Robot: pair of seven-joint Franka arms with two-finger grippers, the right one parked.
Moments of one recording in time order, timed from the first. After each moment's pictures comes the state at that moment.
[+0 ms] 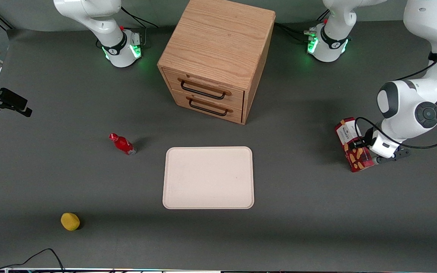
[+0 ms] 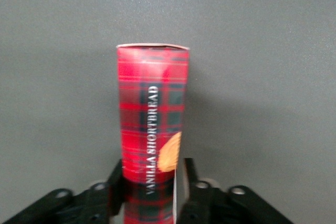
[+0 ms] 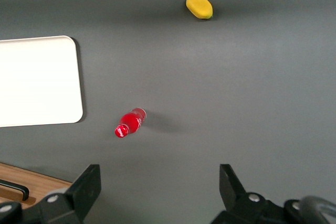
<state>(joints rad) 0.11 0.28 -0.05 -2.20 -0.03 2.41 -0.19</state>
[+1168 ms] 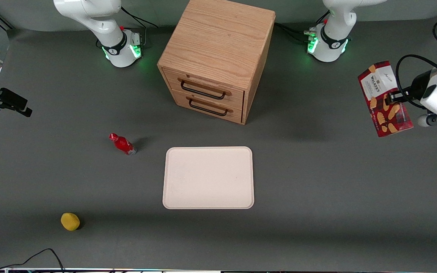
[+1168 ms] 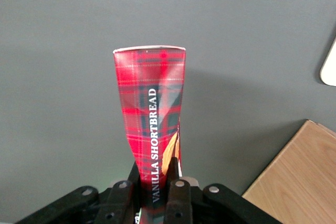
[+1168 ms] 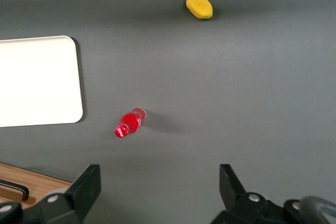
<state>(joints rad) 0.10 0.00 -0.14 -1.70 -0.04 1.47 -0.22</state>
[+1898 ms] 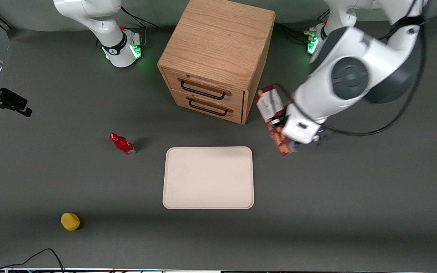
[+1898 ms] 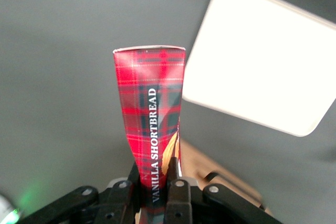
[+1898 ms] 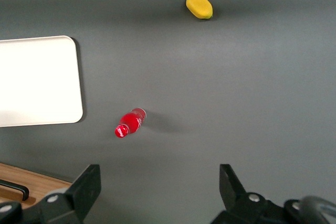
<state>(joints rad) -0.27 0.45 -0.35 -1.28 -0.02 1.65 -0.93</state>
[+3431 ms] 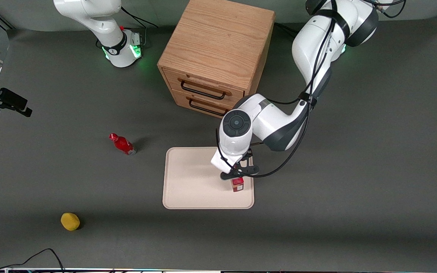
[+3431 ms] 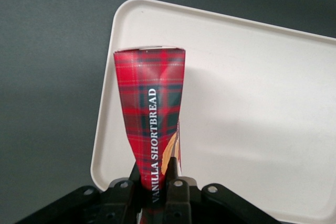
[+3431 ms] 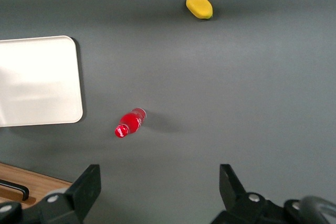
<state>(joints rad) -0.48 0.89 -0.31 -1.08 0.25 1.99 -0.98</state>
